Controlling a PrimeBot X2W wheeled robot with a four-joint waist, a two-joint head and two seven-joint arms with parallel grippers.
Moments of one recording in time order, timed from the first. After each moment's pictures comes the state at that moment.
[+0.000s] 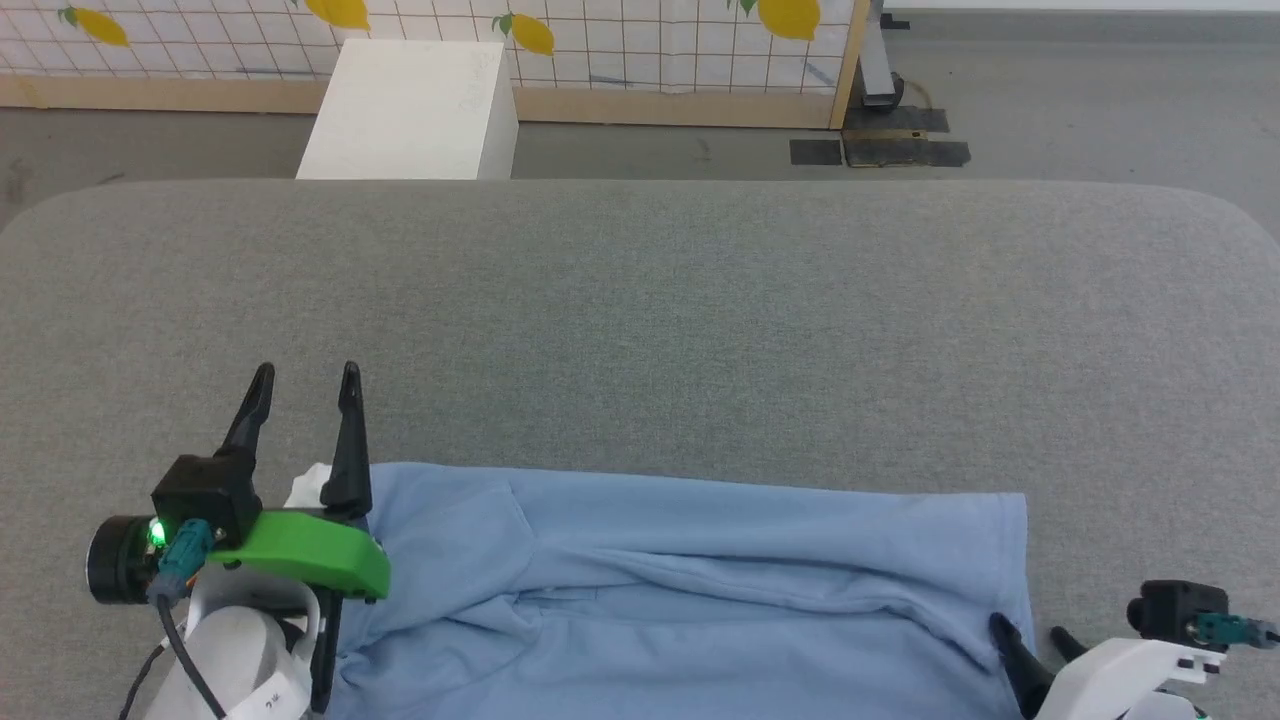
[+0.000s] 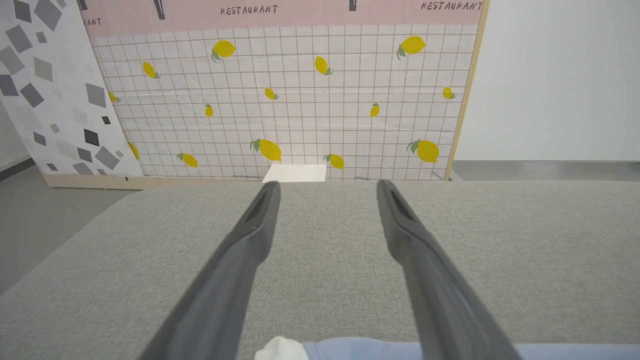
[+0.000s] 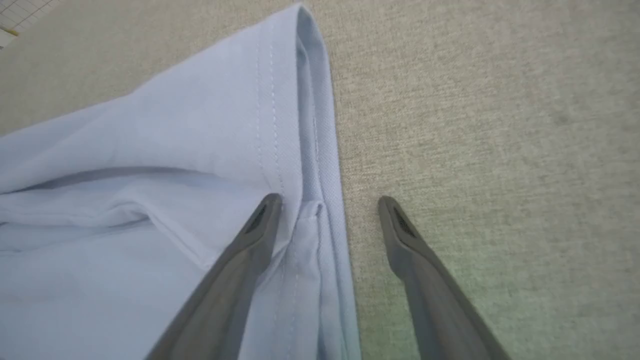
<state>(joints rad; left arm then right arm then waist) -0.18 0.33 -0.21 0.14 -0.36 0.11 -0.26 0.09 -0.05 -0.16 0.19 0.35 0.13 0.35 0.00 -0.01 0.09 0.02</state>
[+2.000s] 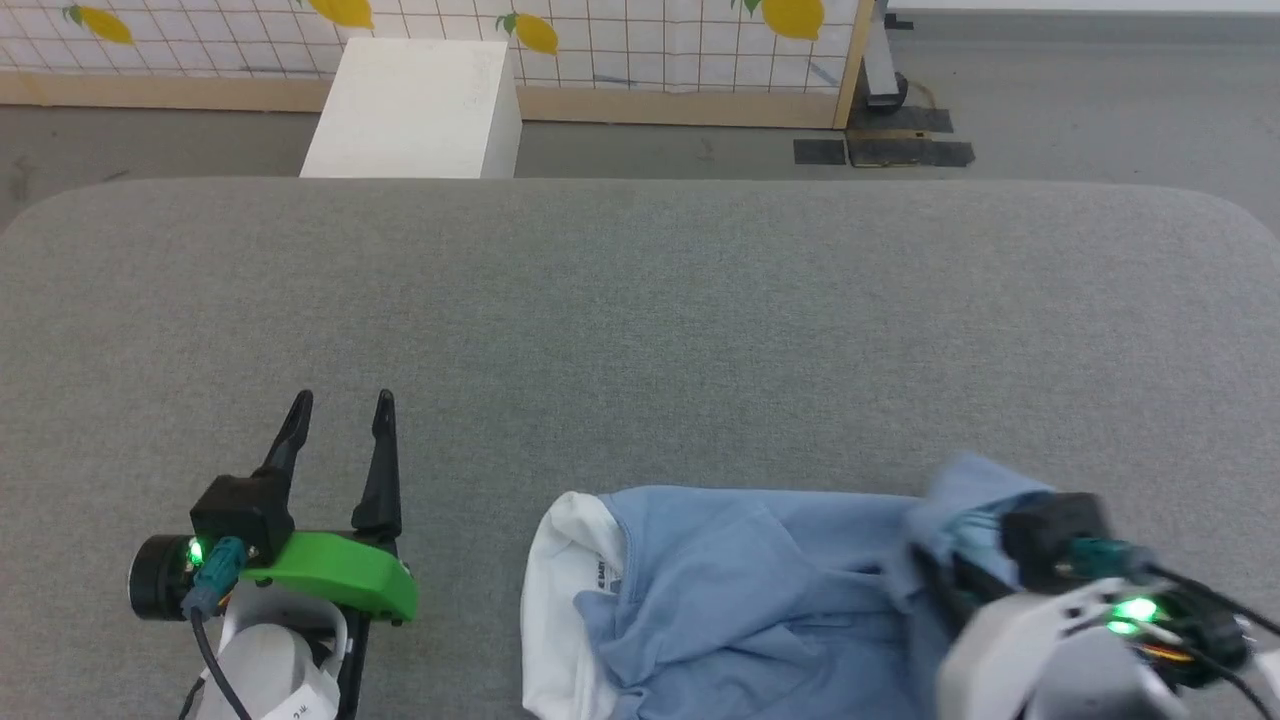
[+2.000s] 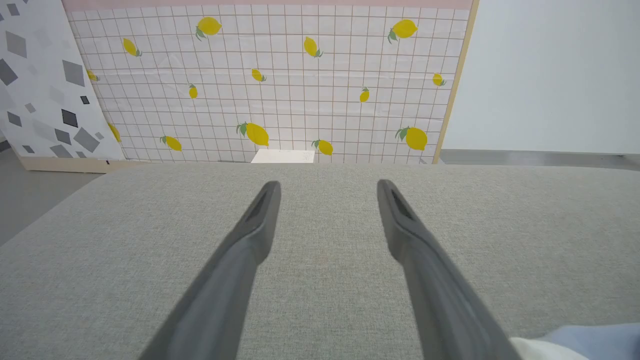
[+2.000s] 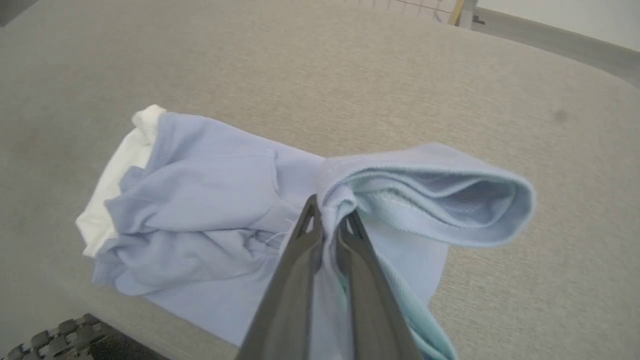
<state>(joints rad) -0.16 0.13 0.00 0.23 -0.15 -0.10 -0.26 0.16 -0.07 0.11 -0.46 0.09 0.13 0.75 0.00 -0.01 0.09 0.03</state>
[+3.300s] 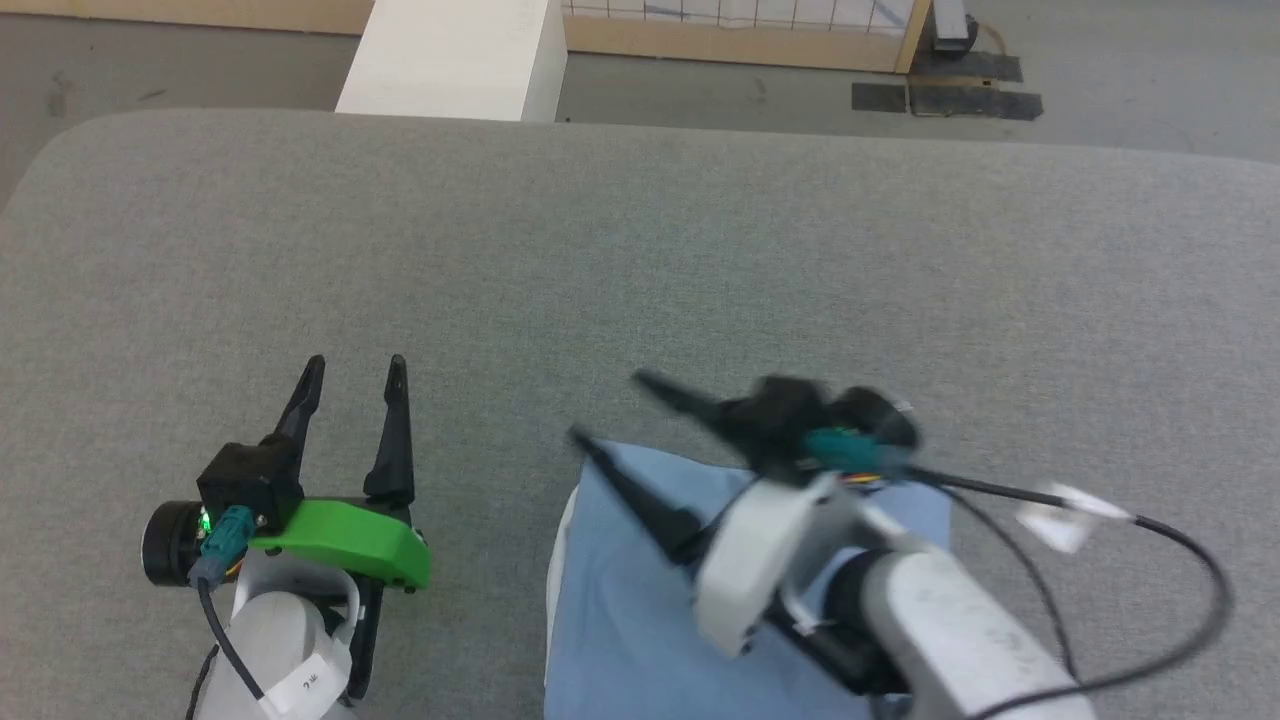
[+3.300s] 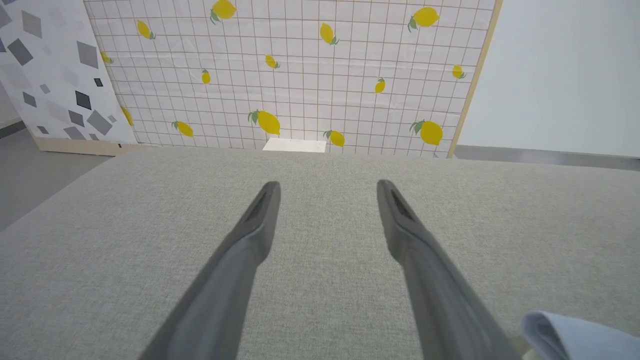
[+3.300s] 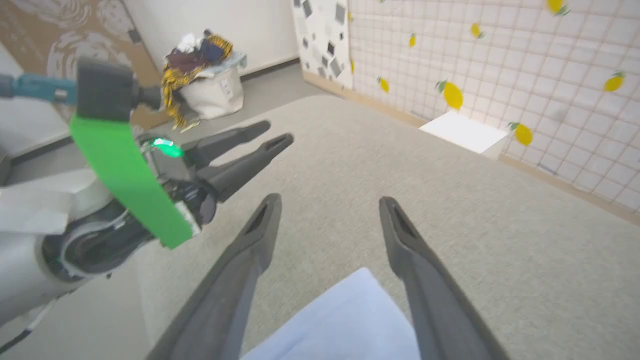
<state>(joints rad) -0.22 0.10 0.02 0.25 -0.14 -0.12 -0.26 -0.37 -0.05 0.59 0.03 0.31 0.13 0.27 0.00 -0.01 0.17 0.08</state>
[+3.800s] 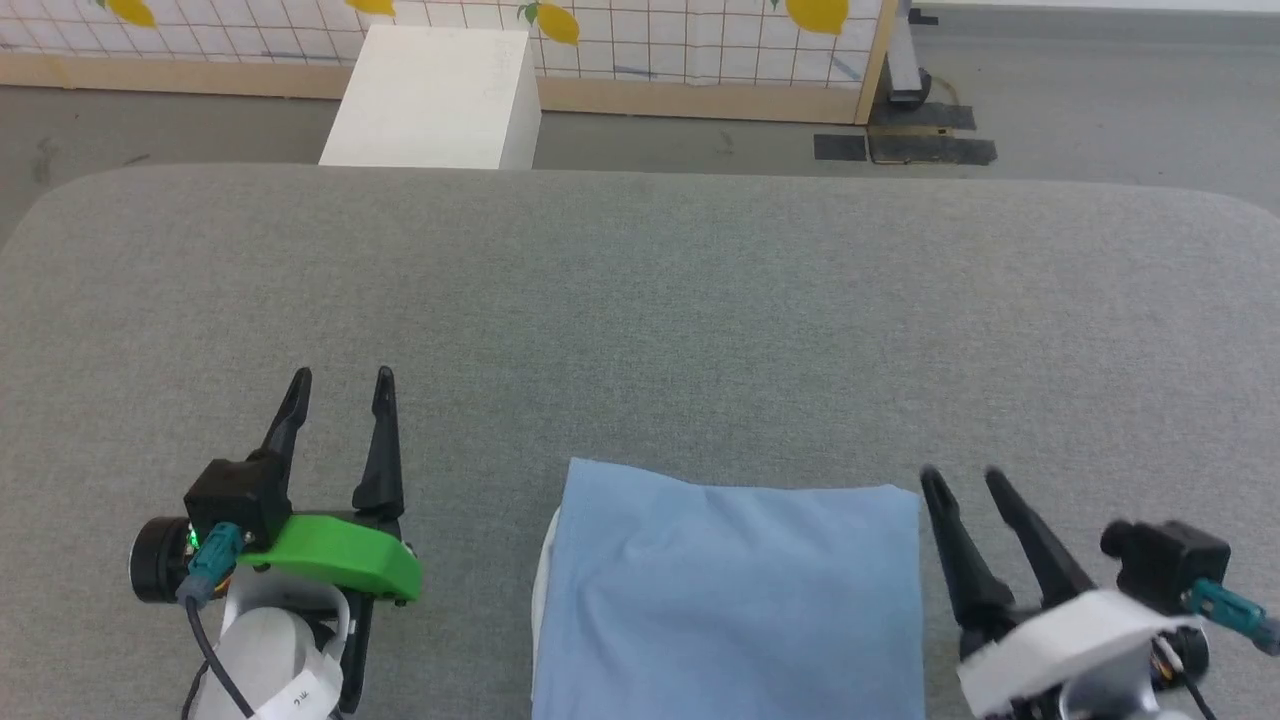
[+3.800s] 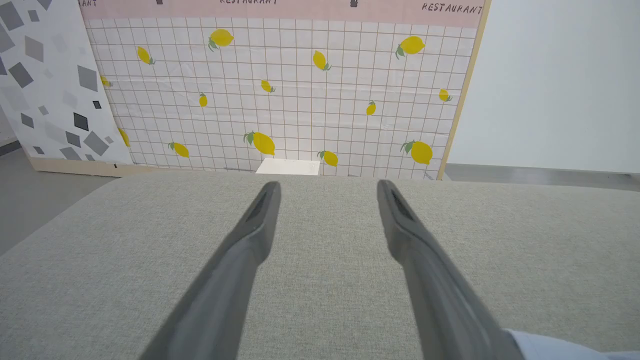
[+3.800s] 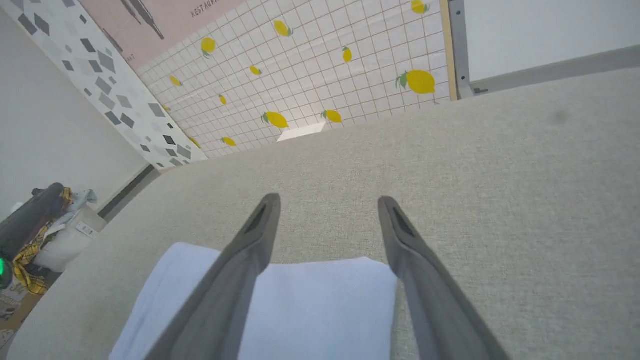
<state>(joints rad) -0.19 0.09 0.04 0.22 -0.13 -0.12 -0.26 0.06 -0.05 0.07 -0.06 0.43 0.13 0.04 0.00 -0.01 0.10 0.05</state>
